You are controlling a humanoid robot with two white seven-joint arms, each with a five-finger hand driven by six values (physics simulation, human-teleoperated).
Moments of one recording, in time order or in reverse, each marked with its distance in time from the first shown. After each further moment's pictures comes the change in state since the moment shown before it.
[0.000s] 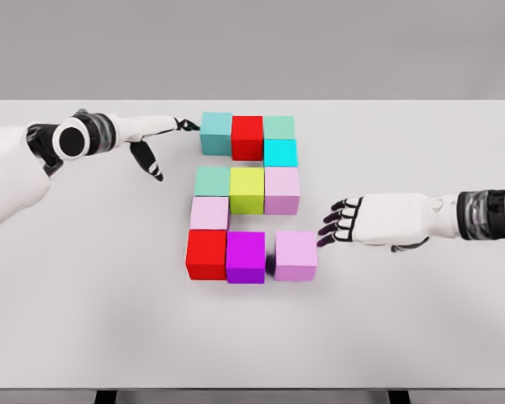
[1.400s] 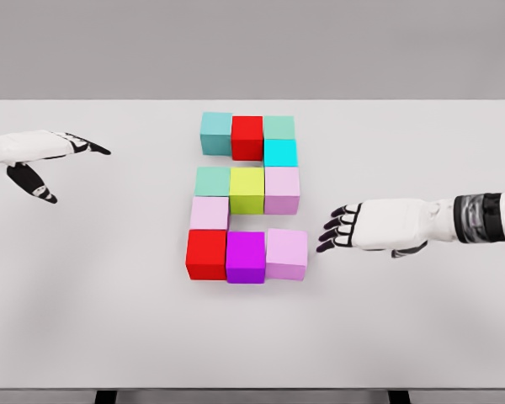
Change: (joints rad) left arm 0.057 0.412 0.002 -0.025 0.032 -0.602 0.001; right arm -0.025 0.000 0.050 0.020 -0.010 0.000 0.000
